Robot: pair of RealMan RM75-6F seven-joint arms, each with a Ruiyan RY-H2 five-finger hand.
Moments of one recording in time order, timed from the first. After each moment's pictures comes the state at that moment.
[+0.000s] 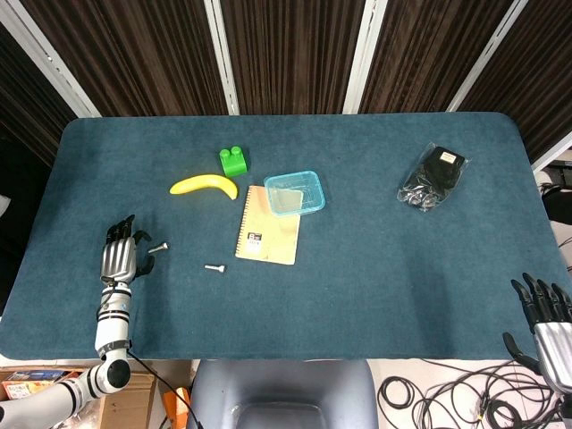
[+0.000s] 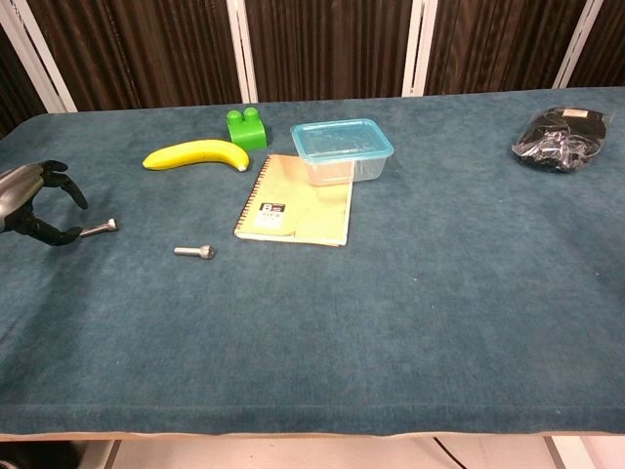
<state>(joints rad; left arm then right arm) -0.55 -1.71 -0.30 -1.13 0.90 1.09 0.28 -0.06 -1.04 -0.02 -1.62 -1.61 1.57 -0.06</state>
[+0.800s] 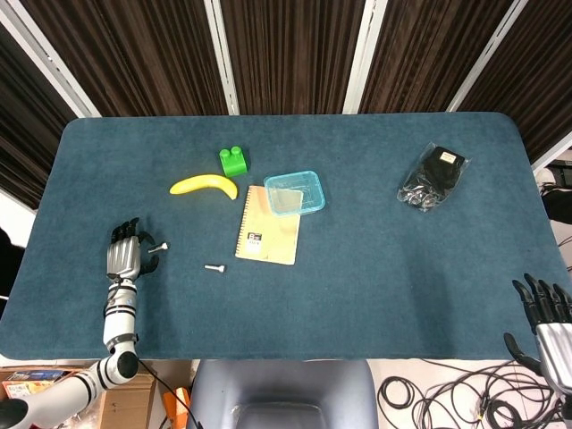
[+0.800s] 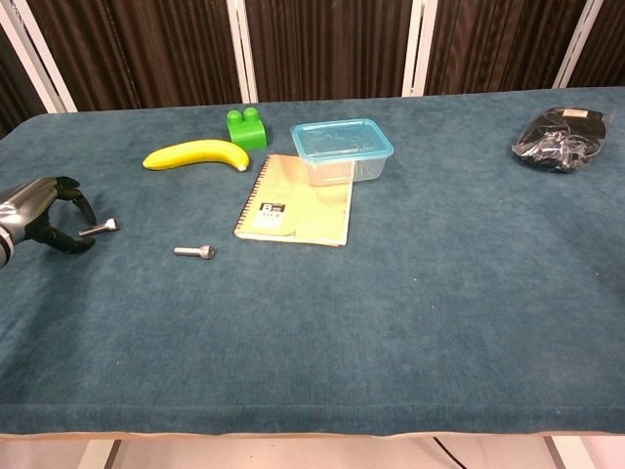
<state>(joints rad) -0.59 -1.81 -0.32 -0.94 0.89 1.01 0.22 -0.06 -1.03 -0.02 -1.62 -1.62 1.58 -0.05</state>
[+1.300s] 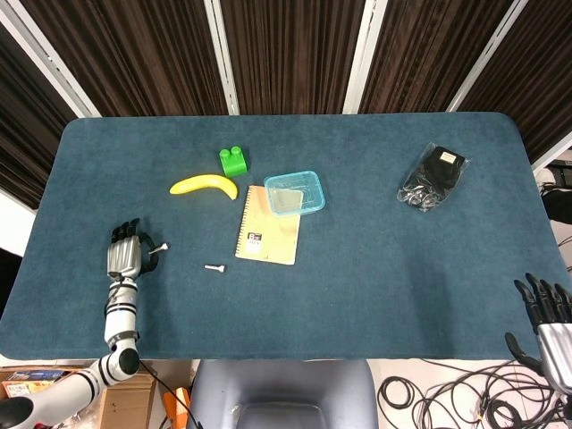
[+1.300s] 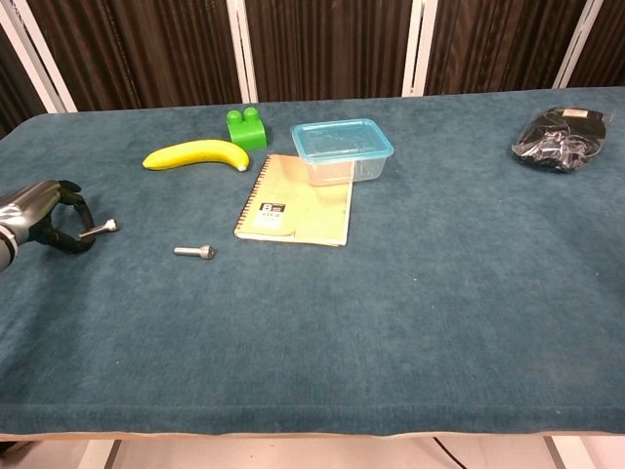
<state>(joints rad) -0.60 -1.82 -0.34 -0.90 0.88 0.97 0.25 -0.06 -1.03 -0.02 -1.62 -1.62 1.58 -0.04</state>
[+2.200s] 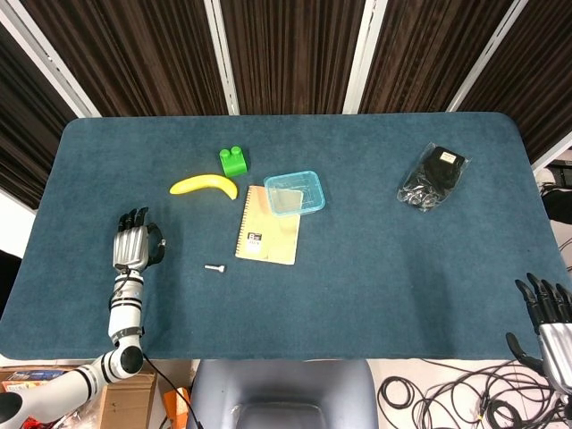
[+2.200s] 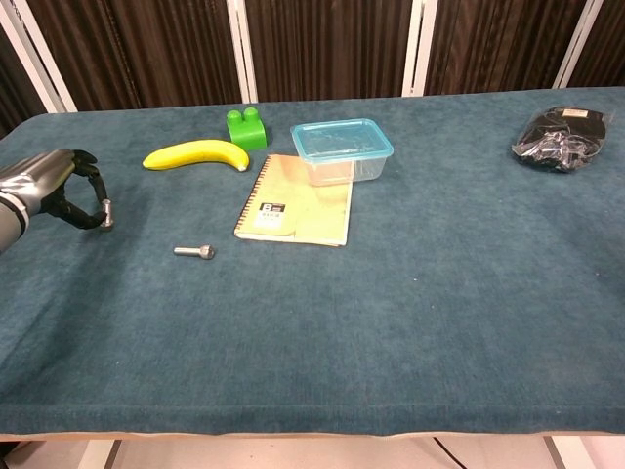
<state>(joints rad) -0.63 -1.76 -0.36 -1.07 0.89 1.05 0.36 -0.06 -1.03 -0.02 -1.62 -1.62 1.58 -0.03</state>
